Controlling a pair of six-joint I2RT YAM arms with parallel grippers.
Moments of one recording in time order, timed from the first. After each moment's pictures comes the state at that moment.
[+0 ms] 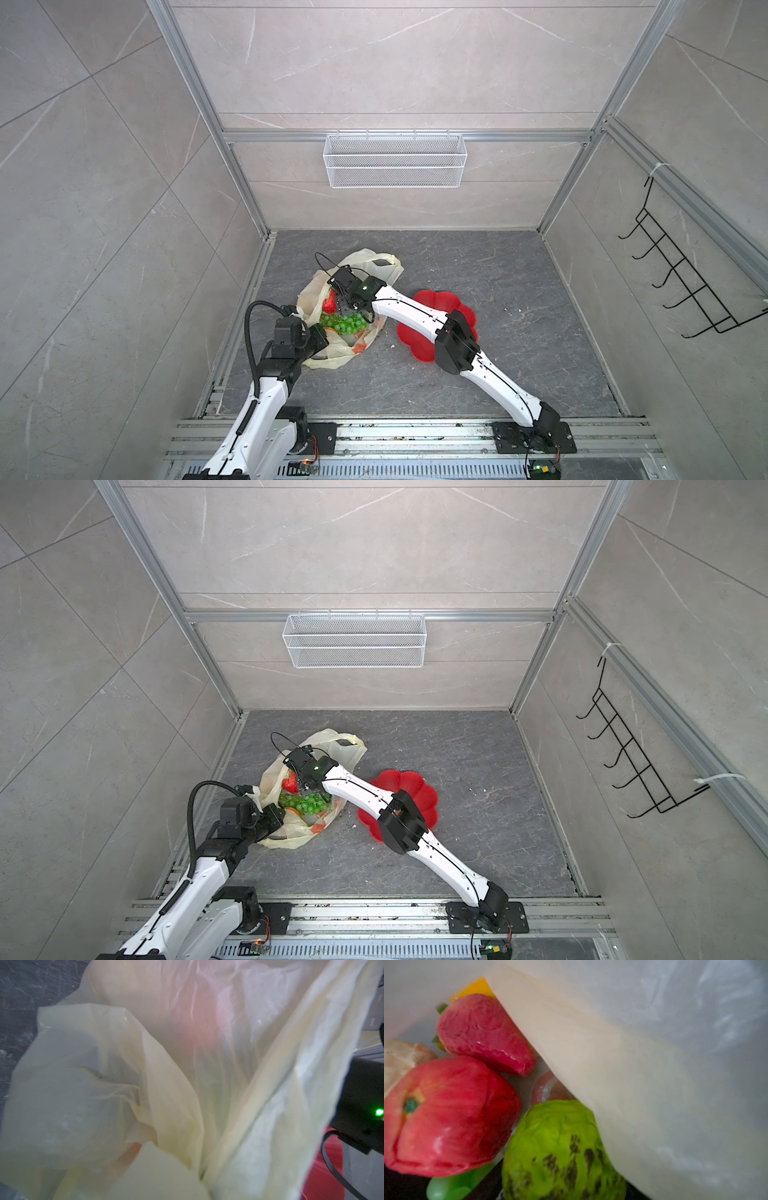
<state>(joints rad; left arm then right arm) -0.06 0.81 0.36 -0.30 0.22 -0.60 0.97 2.71 2.61 -0.94 0.25 0.50</state>
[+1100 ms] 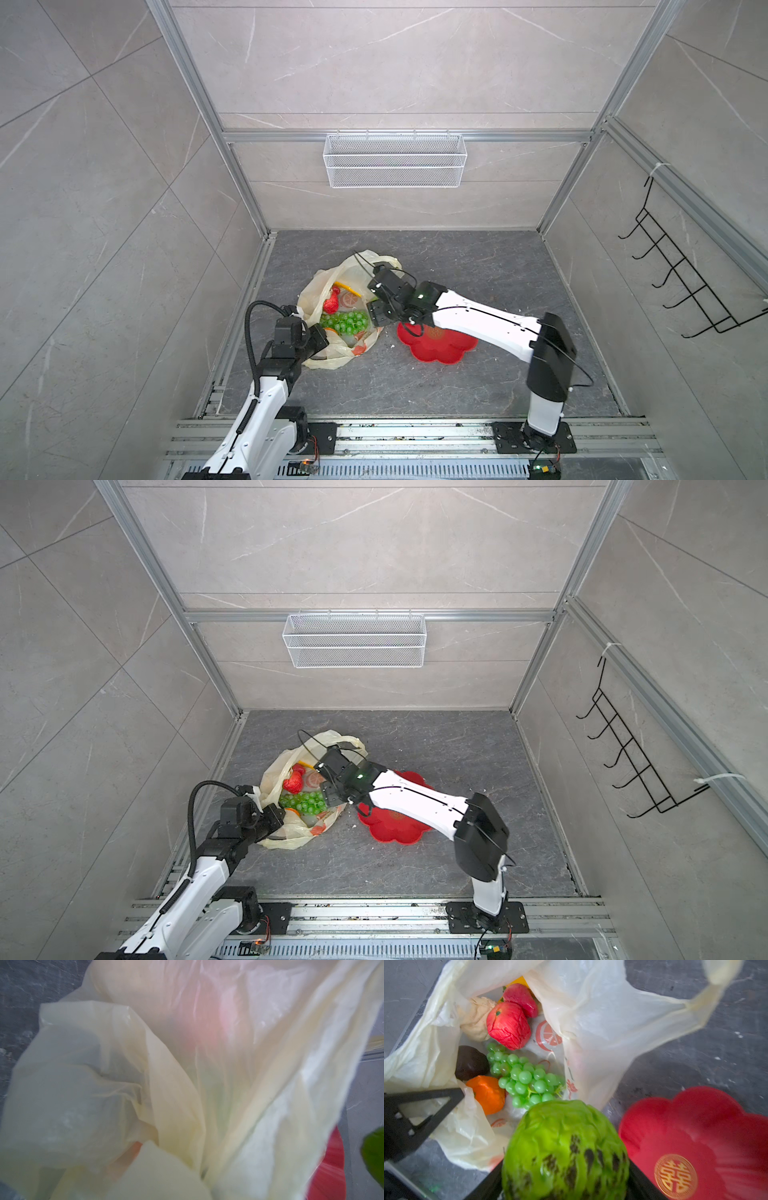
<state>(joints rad) -0.06 0.81 0.36 -0.30 0.22 -0.60 0.97 1.81 1.58 -0.74 0.21 0.49</state>
